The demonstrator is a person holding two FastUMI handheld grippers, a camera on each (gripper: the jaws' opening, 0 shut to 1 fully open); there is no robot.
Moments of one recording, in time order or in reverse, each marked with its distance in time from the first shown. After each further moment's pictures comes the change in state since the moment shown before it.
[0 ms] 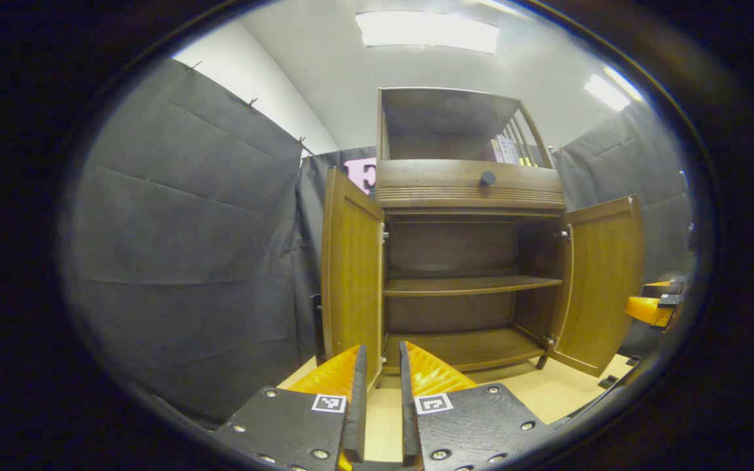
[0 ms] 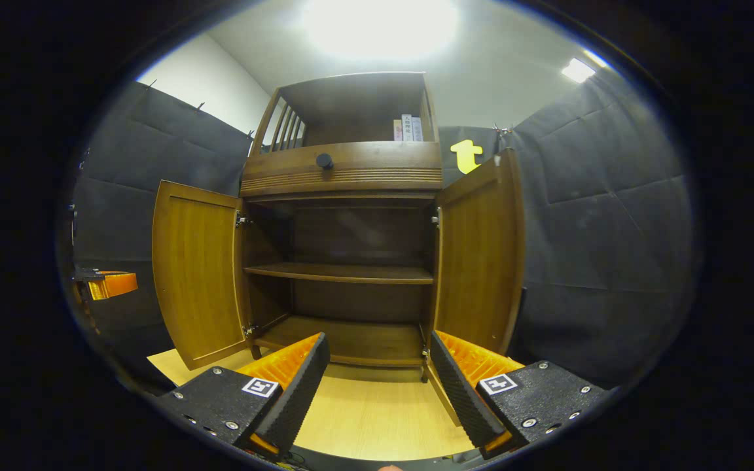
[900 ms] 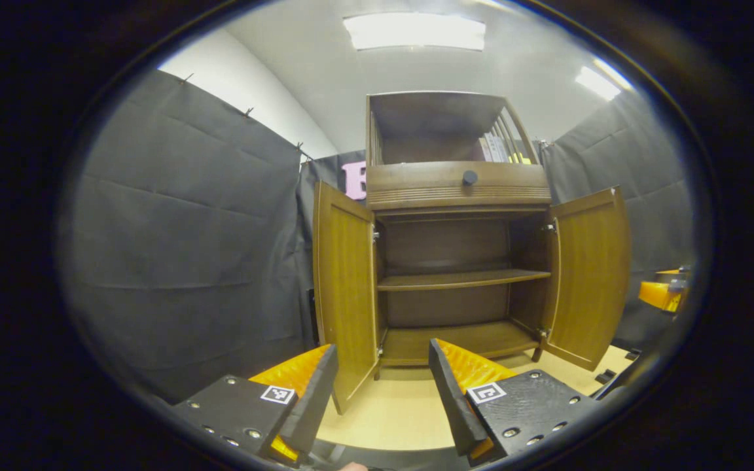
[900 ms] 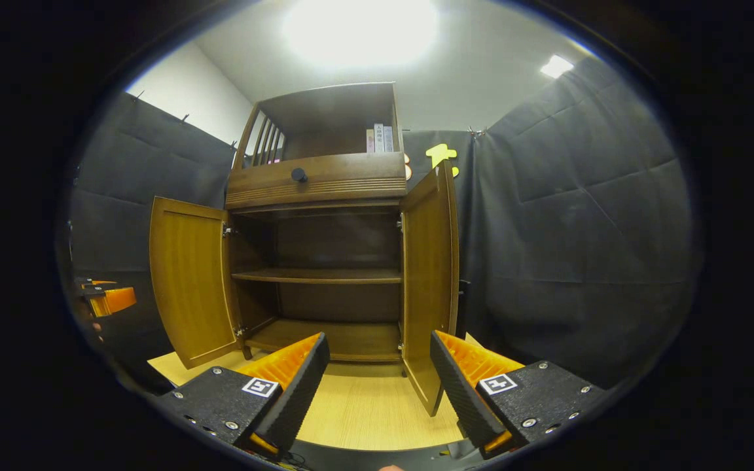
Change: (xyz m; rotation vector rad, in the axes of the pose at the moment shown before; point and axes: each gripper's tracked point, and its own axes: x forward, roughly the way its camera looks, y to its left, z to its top) left arm -0.041 -0.015 -0.003 0.041 0.000 0.040; right arm -0.041 -0.037 0.005 0.045 -0.027 -0.050
